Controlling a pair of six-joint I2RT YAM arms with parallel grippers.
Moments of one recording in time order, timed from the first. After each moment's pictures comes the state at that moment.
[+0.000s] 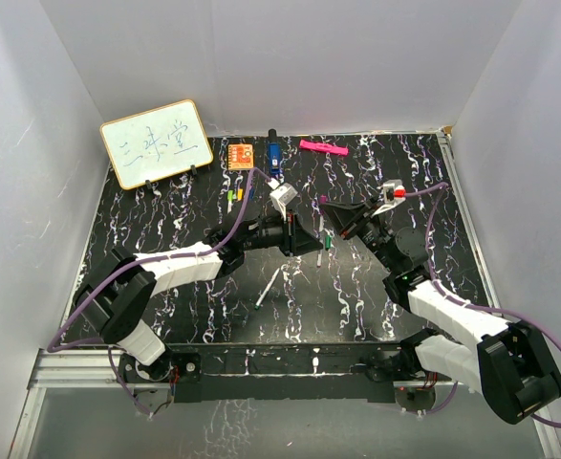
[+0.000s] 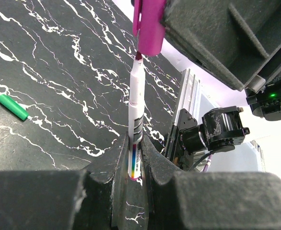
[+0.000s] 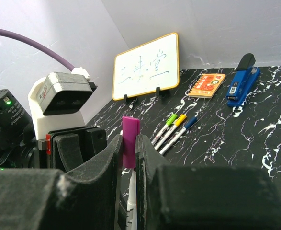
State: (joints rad) left arm -0.77 1.58 0.82 0.57 0.56 -0.60; right arm 0.42 1.04 0.39 0.91 -0.23 0.57
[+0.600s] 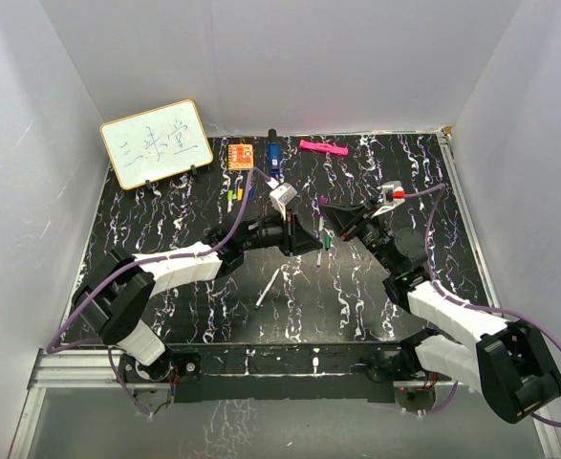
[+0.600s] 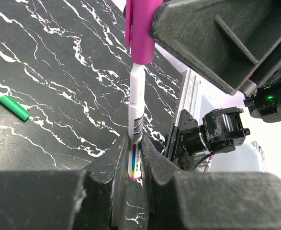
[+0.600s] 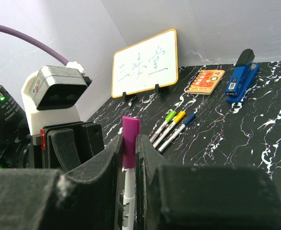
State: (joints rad) left arm -0.77 1.58 0.82 0.56 0.55 -0.60; right arm 0.42 1.05 0.38 0.91 -0.23 0.57
